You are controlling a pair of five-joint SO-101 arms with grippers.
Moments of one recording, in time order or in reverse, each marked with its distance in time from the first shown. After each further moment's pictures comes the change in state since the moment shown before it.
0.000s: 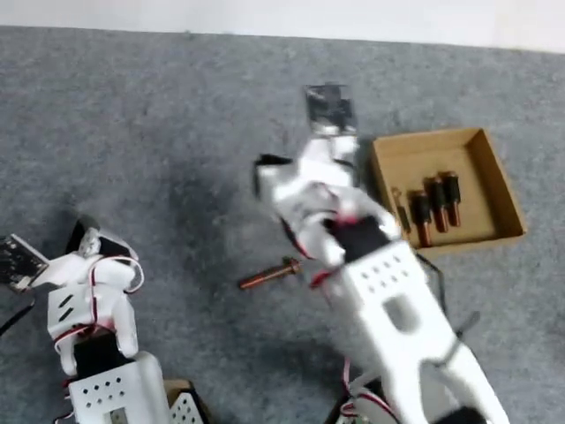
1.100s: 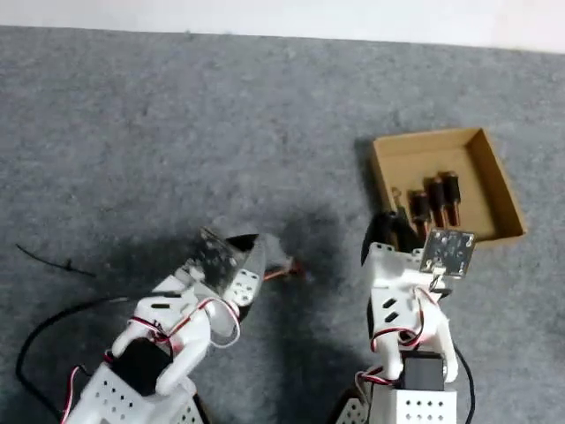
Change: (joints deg) left arm 54.2 0.0 -6.7 11.7 -34.1; right arm 26.0 -66.5 57.1 -4.9 7.1
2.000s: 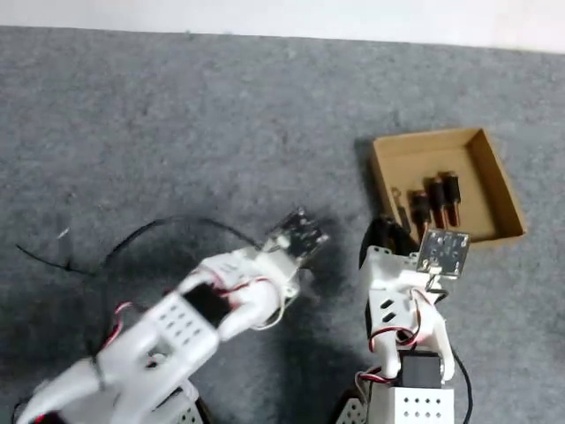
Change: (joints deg) left arm 7.5 50.8 -18.6 -5.0 -5.1; right arm 0.1 -0.4 3.3 0.0 -0.4
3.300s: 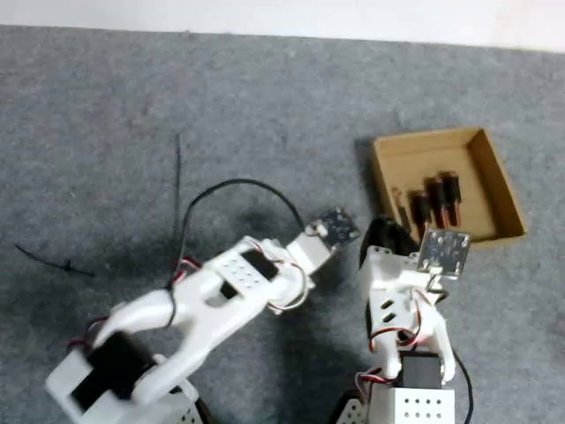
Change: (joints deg) left arm -0.6 35.5 -16.4 -3.3 -5.6; right arm 0.0 0.0 0.0 0.0 0.0
